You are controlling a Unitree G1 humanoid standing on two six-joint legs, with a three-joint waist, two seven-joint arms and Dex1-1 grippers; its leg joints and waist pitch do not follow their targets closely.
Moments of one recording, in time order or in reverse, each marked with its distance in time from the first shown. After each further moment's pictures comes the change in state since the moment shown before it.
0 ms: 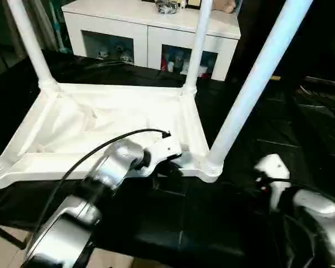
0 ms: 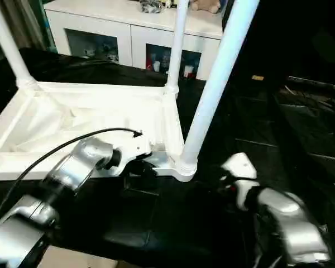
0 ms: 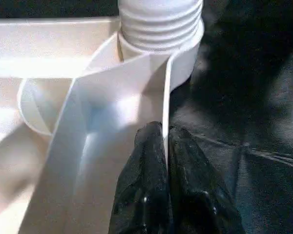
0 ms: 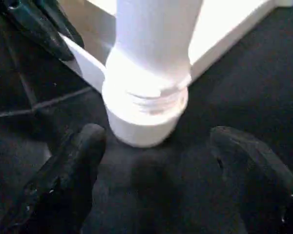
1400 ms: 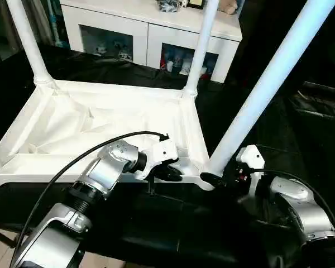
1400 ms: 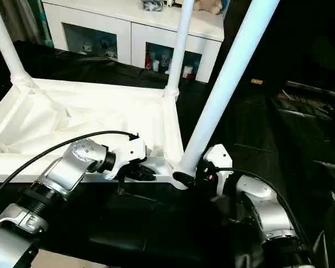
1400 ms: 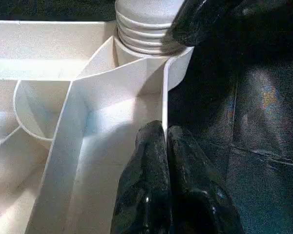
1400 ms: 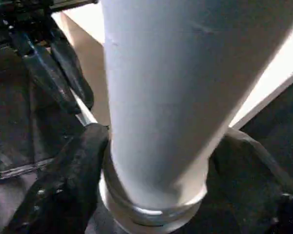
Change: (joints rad) left arm -0.012 0.054 -0.058 -0.081 -0.009 0.151 -0.075; right arm -0.167 0.104 0.034 0.229 0.011 -0.143 0.134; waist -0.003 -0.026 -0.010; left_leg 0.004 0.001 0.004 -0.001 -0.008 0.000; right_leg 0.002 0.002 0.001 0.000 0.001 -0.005
